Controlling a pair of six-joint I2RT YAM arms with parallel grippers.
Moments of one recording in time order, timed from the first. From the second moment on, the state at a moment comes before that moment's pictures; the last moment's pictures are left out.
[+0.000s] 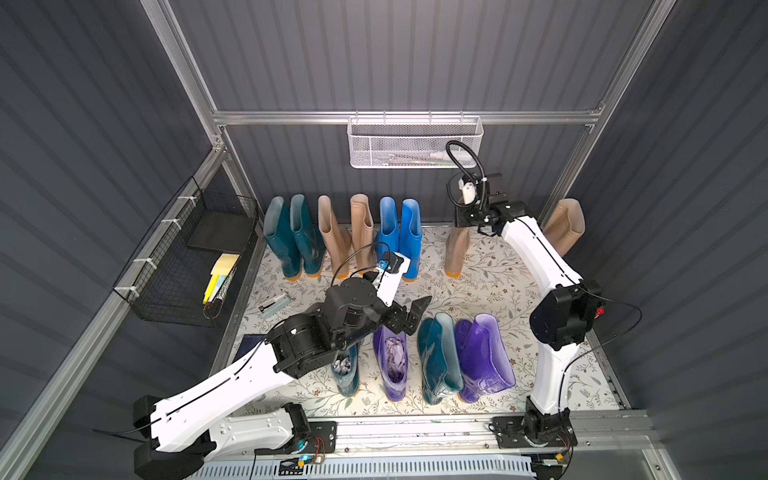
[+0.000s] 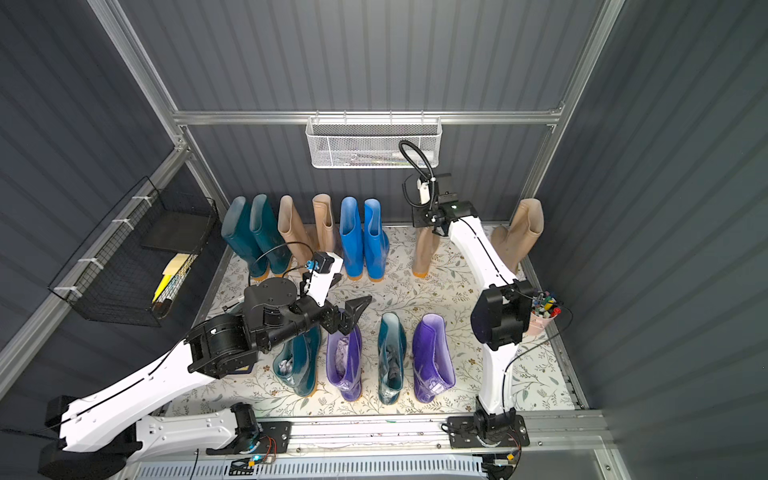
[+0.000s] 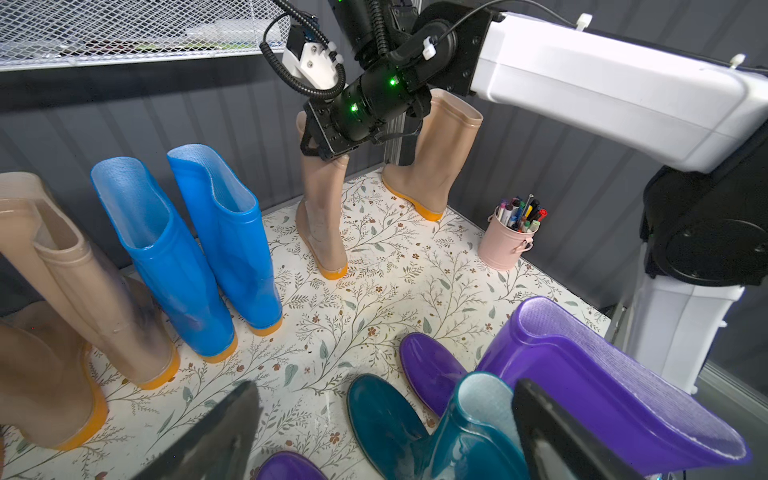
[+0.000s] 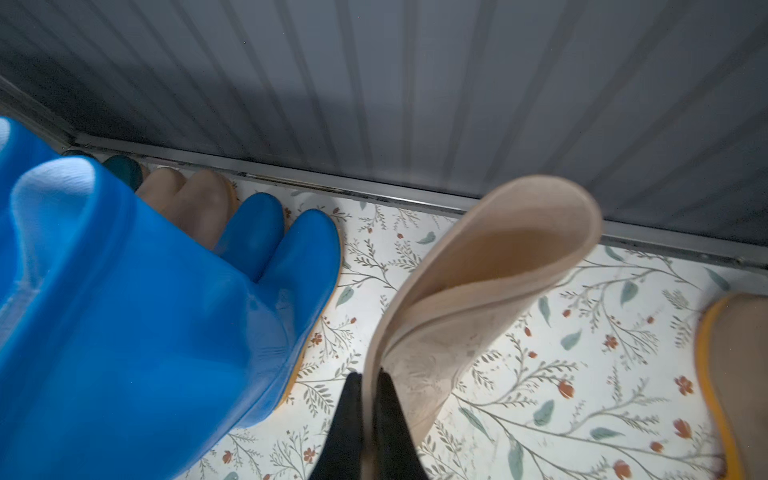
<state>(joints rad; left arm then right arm) -1.10 1.06 1.24 -0.49 -0.24 -0.20 0.29 2.03 2.08 -0.72 -0.07 0.07</state>
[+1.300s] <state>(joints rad) -1.10 1.03 1.21 -0.49 -0.26 -0.20 0.38 1.91 2.04 -0.67 -0.05 0.08</state>
